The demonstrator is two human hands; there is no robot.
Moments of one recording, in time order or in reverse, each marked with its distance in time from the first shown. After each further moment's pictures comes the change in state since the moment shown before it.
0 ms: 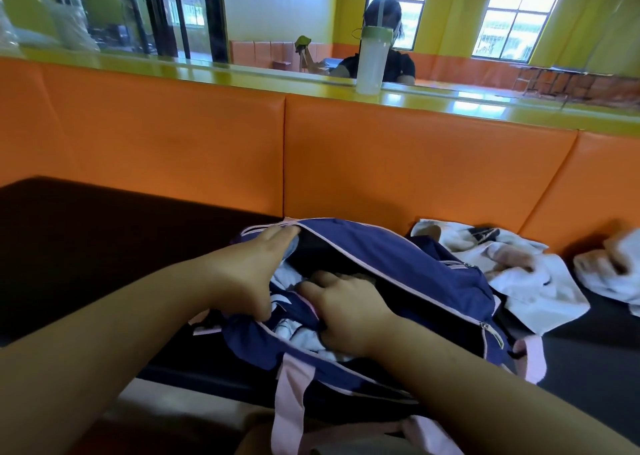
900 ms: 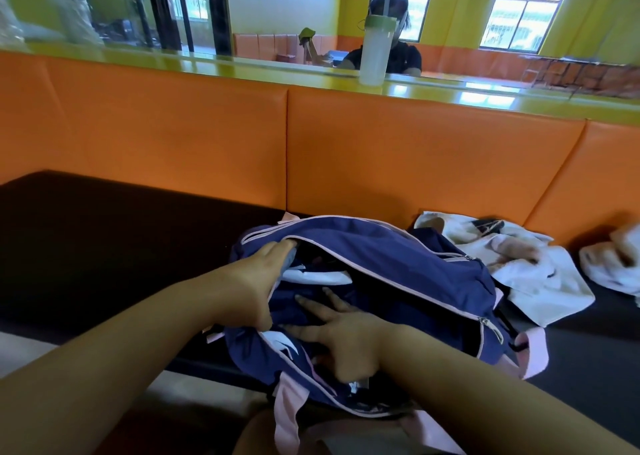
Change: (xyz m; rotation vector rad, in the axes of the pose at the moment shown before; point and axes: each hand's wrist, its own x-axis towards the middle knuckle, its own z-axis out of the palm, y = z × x) left_hand -0.005 -0.003 0.027 0.054 -0.006 0.022; right_hand -0.012 0.000 0.030 0.130 -0.467 -0.108
